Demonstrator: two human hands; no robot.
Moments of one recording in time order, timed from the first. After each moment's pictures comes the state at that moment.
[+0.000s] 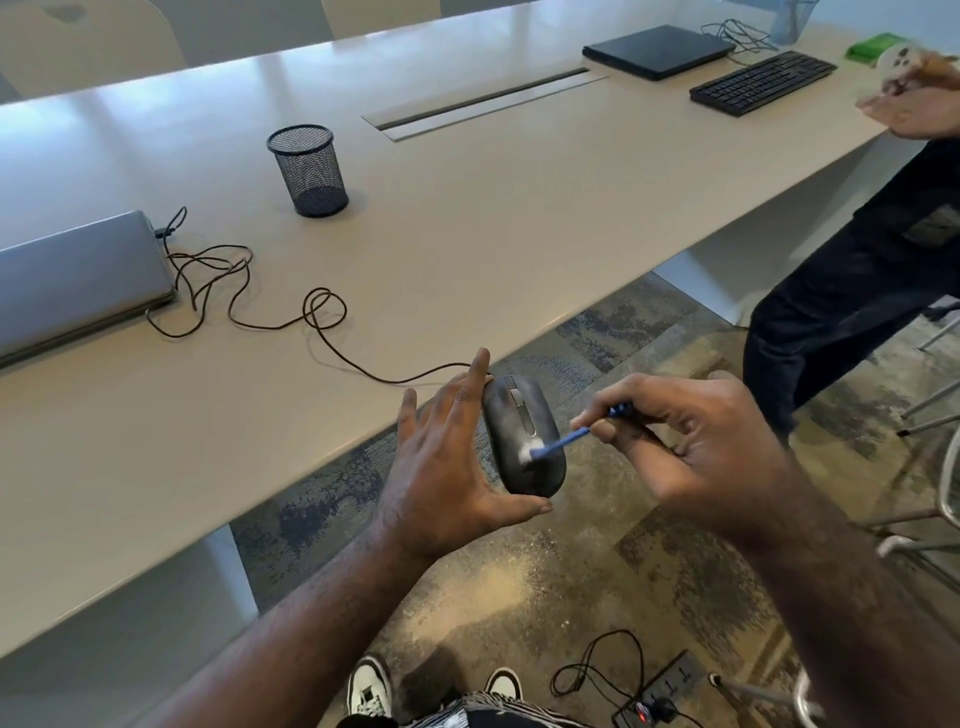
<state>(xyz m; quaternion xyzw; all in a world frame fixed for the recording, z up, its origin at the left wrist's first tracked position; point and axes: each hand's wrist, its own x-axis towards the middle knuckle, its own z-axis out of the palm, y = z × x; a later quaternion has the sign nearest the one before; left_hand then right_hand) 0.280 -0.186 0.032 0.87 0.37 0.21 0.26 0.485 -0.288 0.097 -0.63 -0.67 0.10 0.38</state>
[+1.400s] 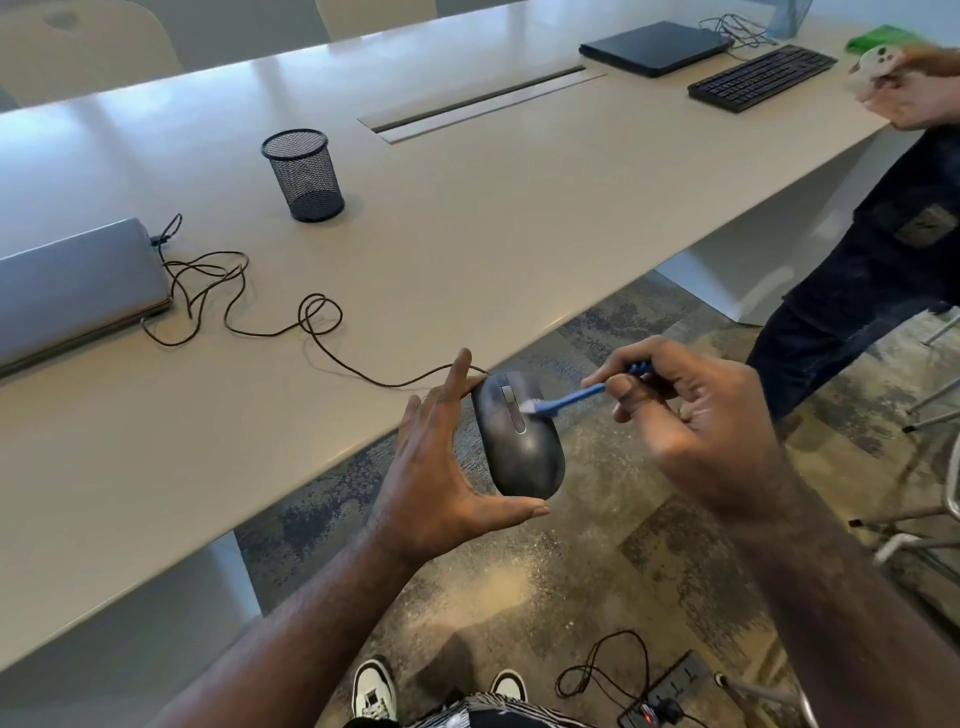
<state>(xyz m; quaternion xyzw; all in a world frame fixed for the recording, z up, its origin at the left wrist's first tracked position) 0.277 -0.179 0.027 0.81 0.35 0.29 0.37 0.489 -0.274 0.091 -0.66 -0.59 0.10 0.46</state>
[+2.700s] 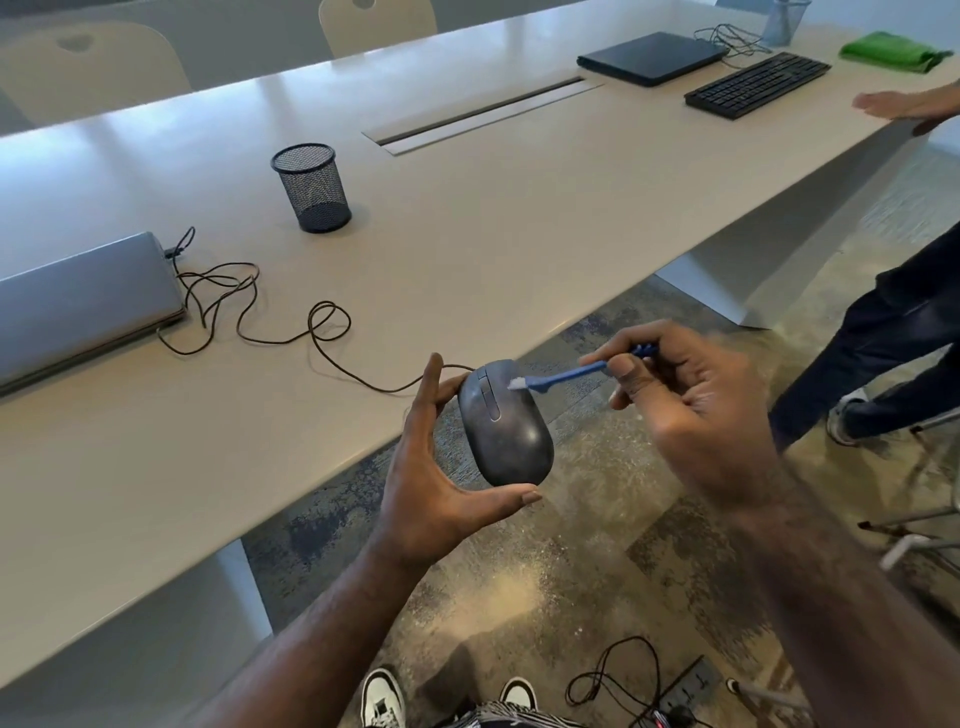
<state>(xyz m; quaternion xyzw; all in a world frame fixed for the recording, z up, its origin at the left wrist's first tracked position) 0.267 -0.183 0.022 0.74 0.34 0.37 0.45 0.474 -0.271 0.100 -0.63 -0.53 0.16 0.54</state>
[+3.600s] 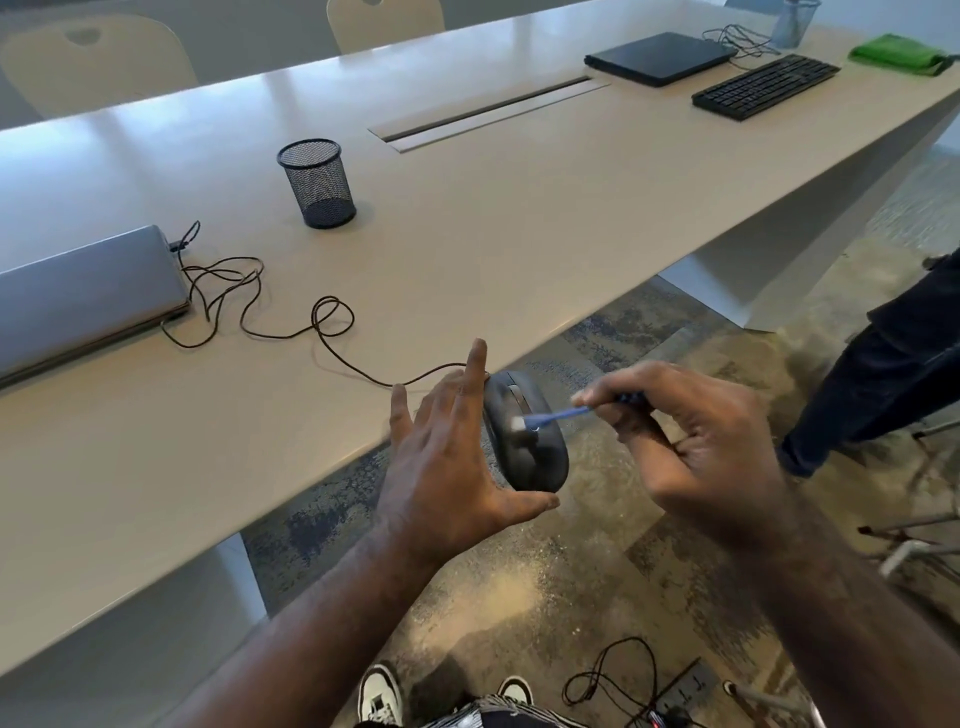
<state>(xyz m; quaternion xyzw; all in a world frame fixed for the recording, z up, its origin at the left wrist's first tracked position) 0.278 -0.190 0.051 0.87 0.40 0.21 0.20 0.473 -0.283 0.096 -0.57 -0.68 0.02 0.46</state>
